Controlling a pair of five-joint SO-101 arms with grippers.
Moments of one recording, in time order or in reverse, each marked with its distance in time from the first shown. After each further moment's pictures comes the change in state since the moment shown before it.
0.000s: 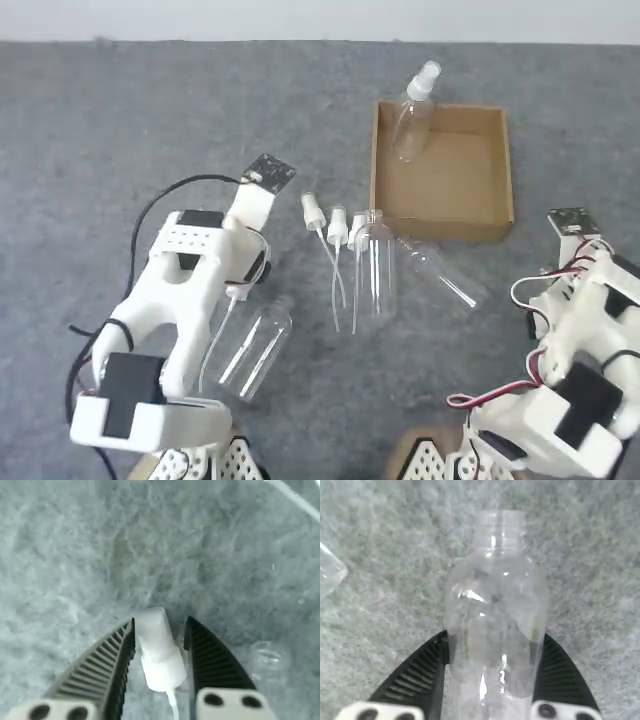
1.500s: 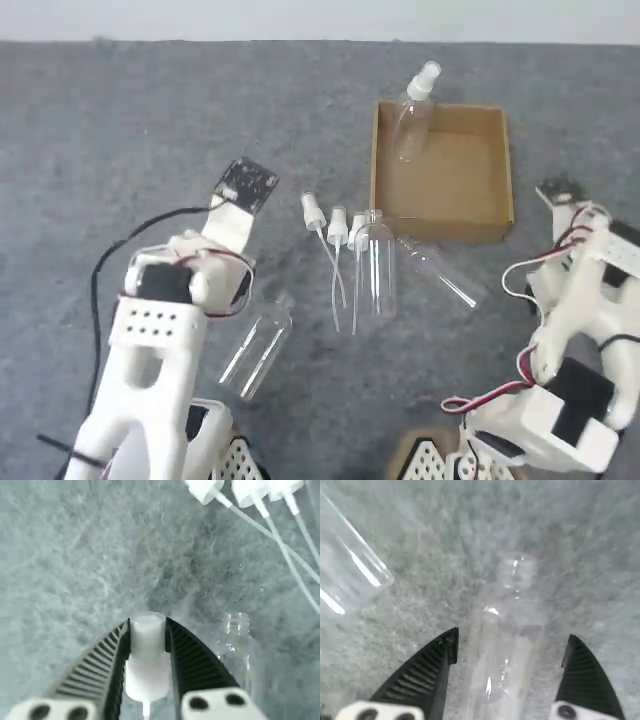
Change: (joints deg) left arm 0.5 -38.4 14.0 8.0 2.8; right arm -5.9 0.0 -12.8 12.5 1.2
